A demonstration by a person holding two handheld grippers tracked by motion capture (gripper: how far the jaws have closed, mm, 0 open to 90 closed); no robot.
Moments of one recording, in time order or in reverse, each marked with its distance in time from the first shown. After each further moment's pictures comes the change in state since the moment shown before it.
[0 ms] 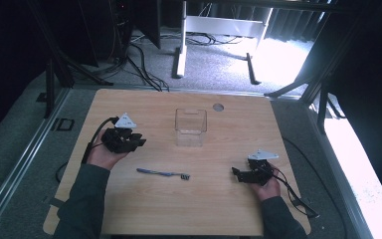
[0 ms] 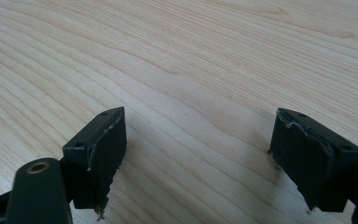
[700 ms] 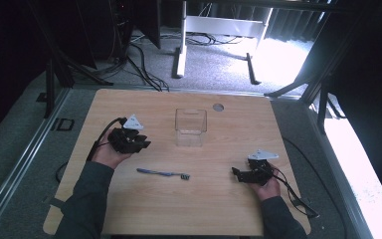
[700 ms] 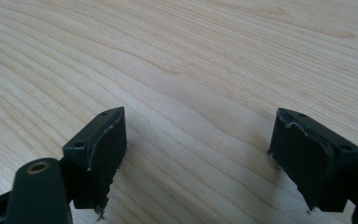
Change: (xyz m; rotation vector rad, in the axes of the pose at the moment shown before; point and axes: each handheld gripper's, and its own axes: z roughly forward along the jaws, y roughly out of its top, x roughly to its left) left arm -0.006 0.006 0.015 0.049 -0.032 0.059; right arm 0.000 0.000 0.000 0.000 0.000 0.001
